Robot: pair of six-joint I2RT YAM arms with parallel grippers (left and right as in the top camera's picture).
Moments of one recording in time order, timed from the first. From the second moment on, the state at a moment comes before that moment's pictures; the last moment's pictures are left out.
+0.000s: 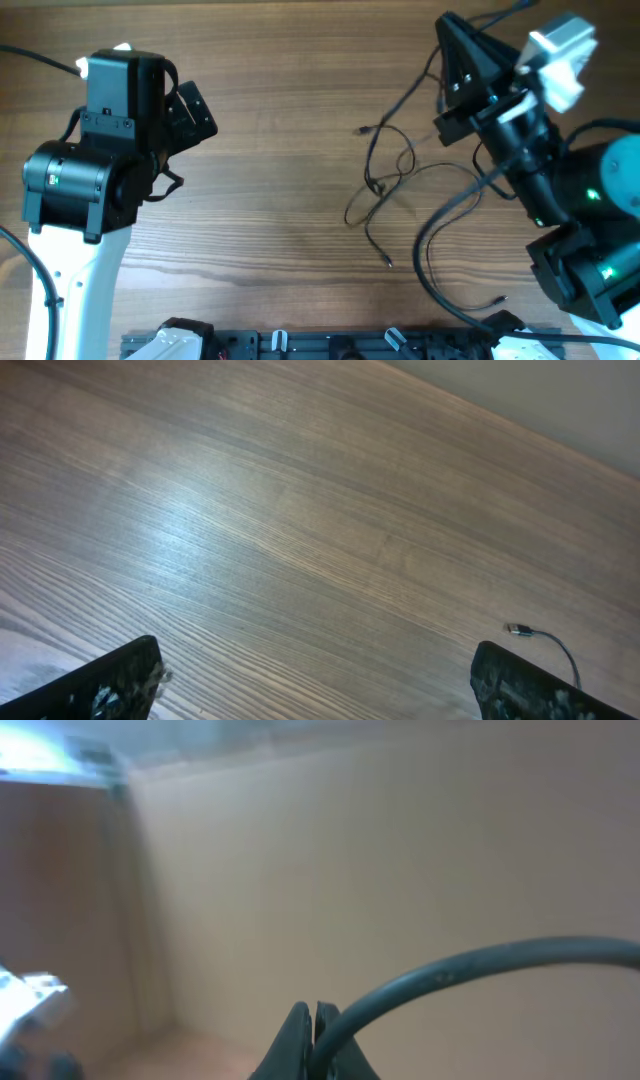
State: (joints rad) left arm -0.20 1.29 1.69 -1.30 -0.30 -0.54; right arm 0.48 1.00 1.32 -0.12 -0.04 0.04
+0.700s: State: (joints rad) left arm -0.20 1.29 1.69 -1.30 -0.30 -0.54; right arm 0.48 1.08 1.32 -0.39 0.23 -0.07
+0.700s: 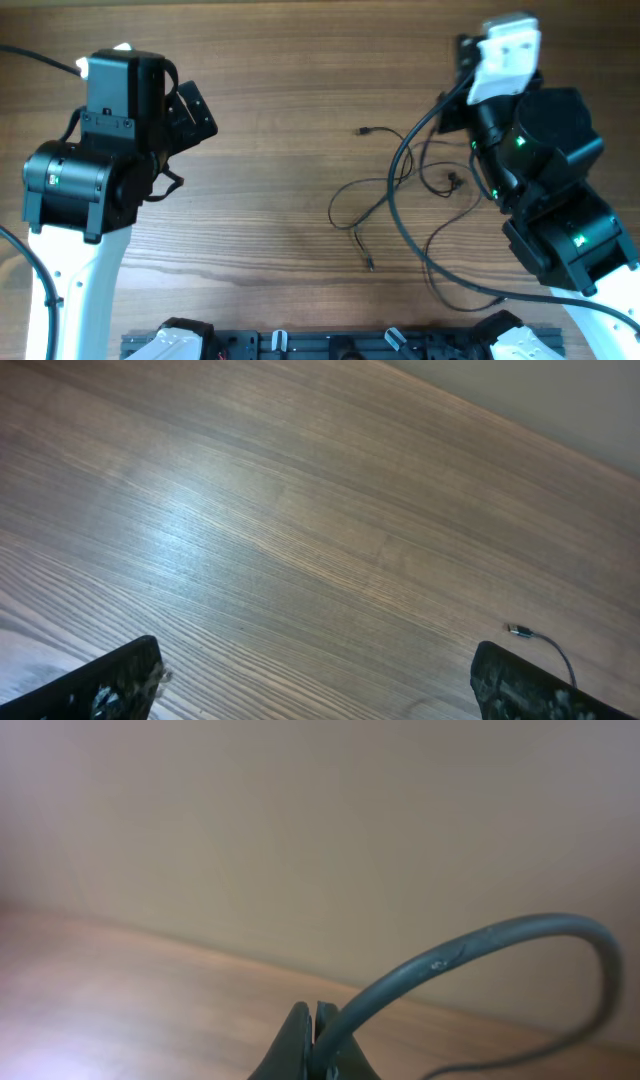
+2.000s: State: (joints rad) left arm -0.55 1.68 1.69 -1.07 0.81 -0.41; right arm 0.48 0.95 1.32 -0.40 -0.30 0.07
